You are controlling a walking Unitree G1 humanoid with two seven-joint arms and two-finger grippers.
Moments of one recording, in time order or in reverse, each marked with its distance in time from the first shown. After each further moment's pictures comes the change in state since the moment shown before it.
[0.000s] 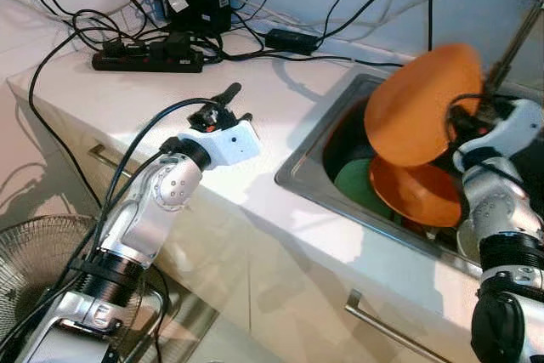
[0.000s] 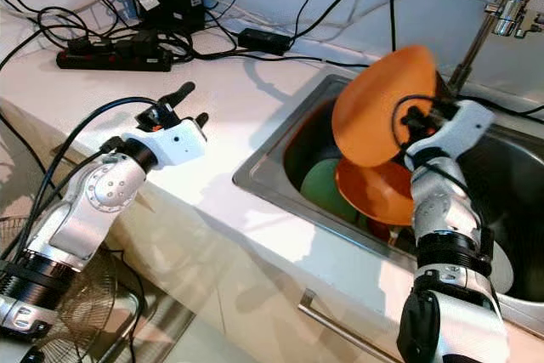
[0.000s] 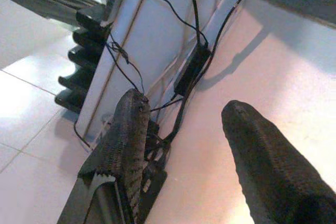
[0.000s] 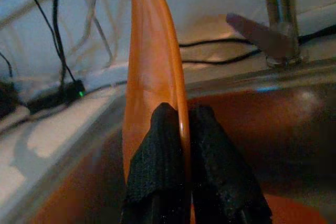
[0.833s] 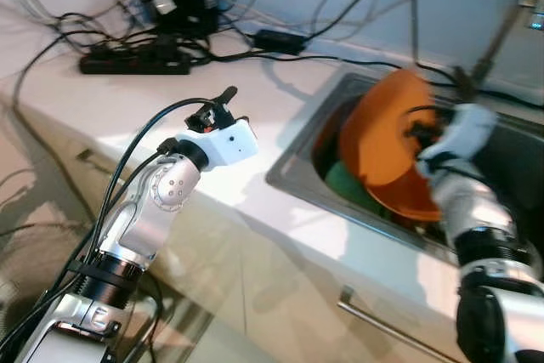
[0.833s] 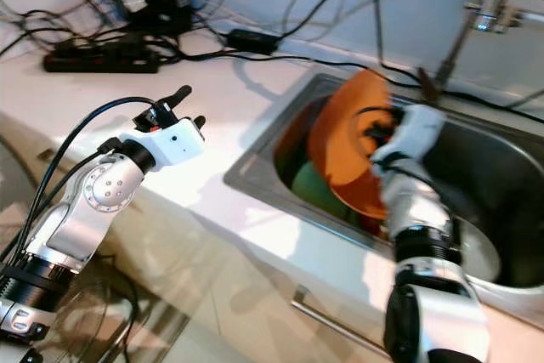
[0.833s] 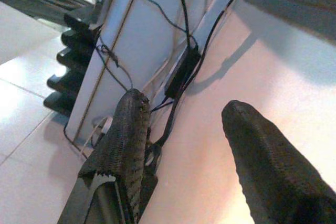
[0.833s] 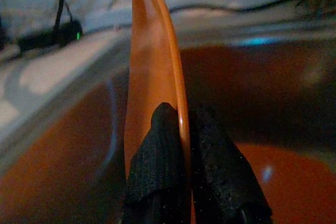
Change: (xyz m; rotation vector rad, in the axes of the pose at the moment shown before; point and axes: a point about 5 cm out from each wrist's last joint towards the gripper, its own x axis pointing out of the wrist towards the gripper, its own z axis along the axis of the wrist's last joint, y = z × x) left arm -0.002 0.000 -0.003 -0.004 0.036 -0.019; right arm 0.004 0.037 -0.040 -0.113 0.194 0.069
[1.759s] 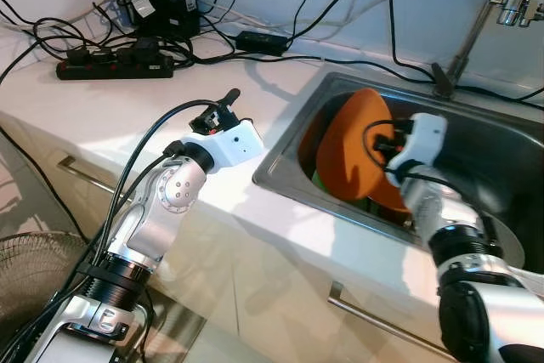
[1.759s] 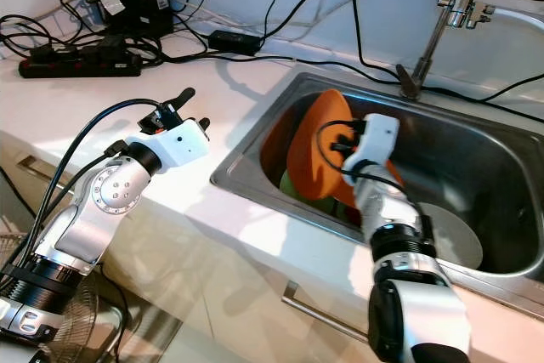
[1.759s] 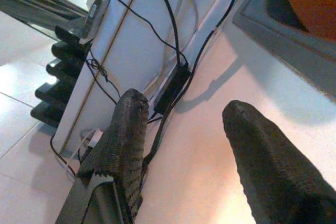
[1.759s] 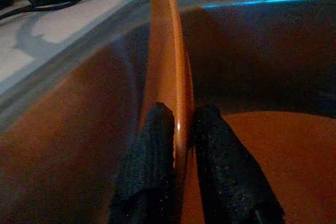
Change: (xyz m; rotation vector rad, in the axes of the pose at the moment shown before) left arm 0.003 -0.006 0.003 -0.039 0.011 0.008; right arm 0.005 0.029 -0.023 -0.056 0.089 0.093
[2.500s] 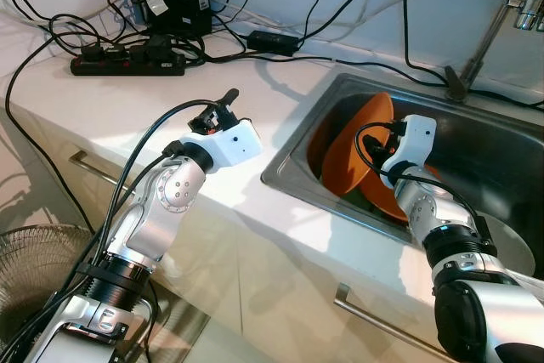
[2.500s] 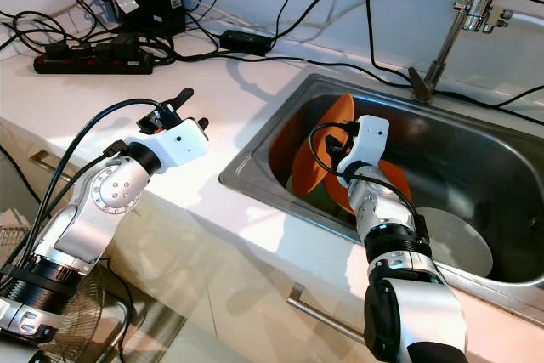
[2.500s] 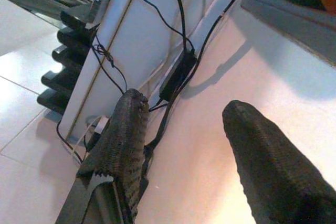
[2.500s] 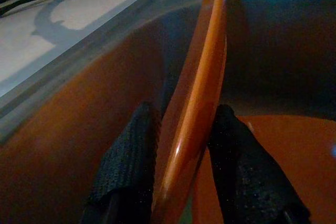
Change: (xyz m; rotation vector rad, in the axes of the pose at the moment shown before) left arm 0.000 0.000 -0.001 0.002 0.009 0.001; right arm 0.001 0.002 -0.005 -0.010 0.020 0.003
